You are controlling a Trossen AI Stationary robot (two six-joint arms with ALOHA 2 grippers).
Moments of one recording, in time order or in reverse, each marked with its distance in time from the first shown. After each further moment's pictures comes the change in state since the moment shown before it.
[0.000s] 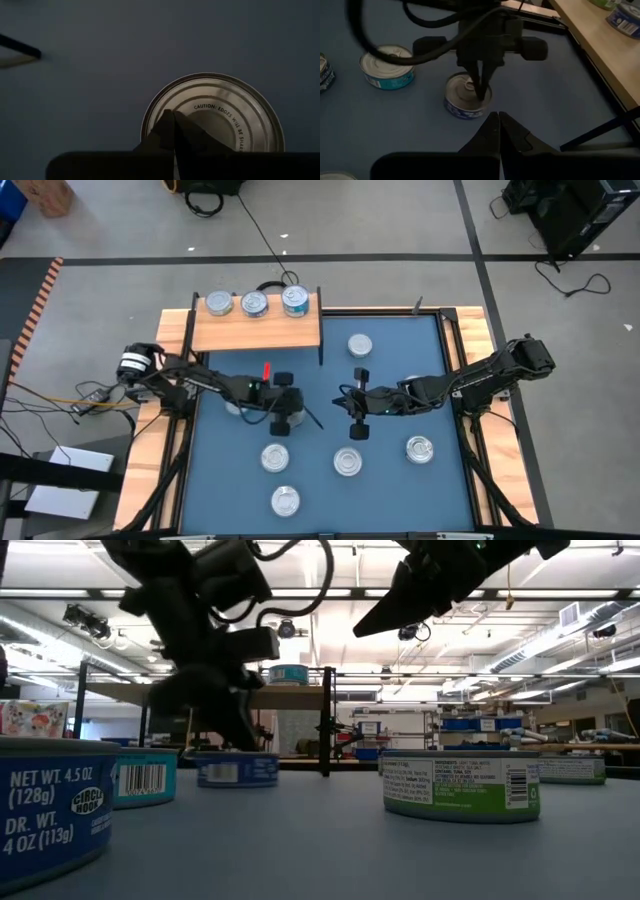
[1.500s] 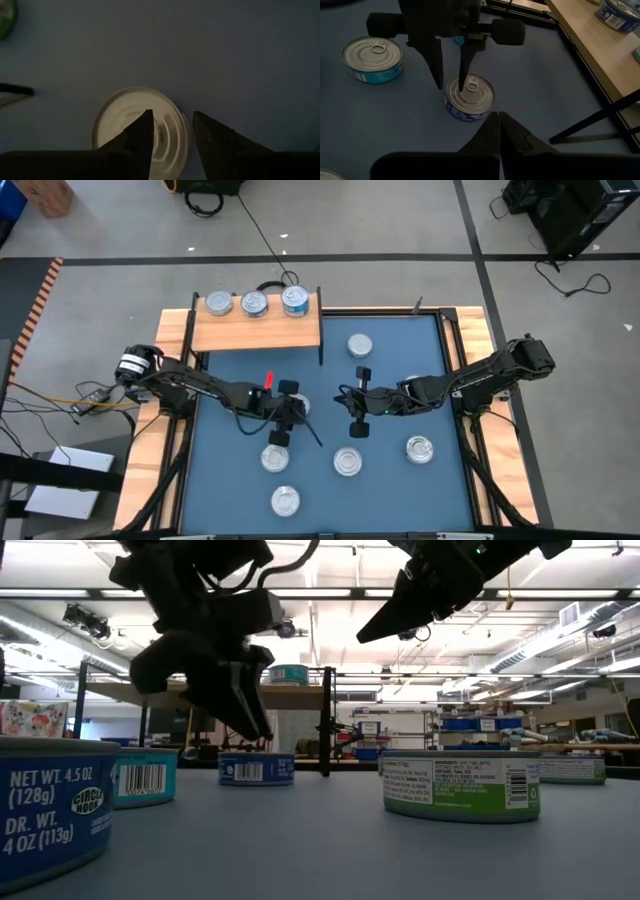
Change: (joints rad) left arm -0.107 -0.009 0.075 -0.065 -0.017 0.036; right arm 0.000 0.000 0.000 -0.027 0.049 0.000
